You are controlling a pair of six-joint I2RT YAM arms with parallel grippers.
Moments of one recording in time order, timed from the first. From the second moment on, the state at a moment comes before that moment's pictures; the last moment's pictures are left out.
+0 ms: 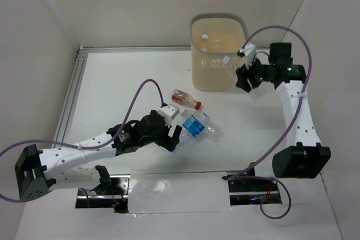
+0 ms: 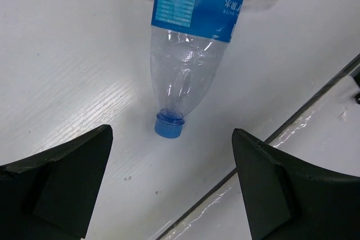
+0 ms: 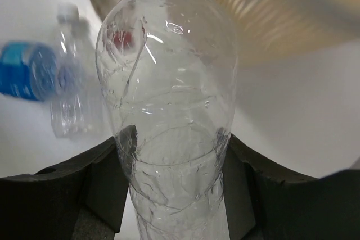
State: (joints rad) left arm -1.02 1.09 0.81 -0.39 -0.20 -0.38; right arm -0.05 1.36 1.40 -0.95 -0.51 -0.72
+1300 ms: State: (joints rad) left arm -1.14 1.52 0.86 -0.20 -0.35 -0.35; right arm -0.10 1.80 2.10 -0.46 -0.57 -0.14
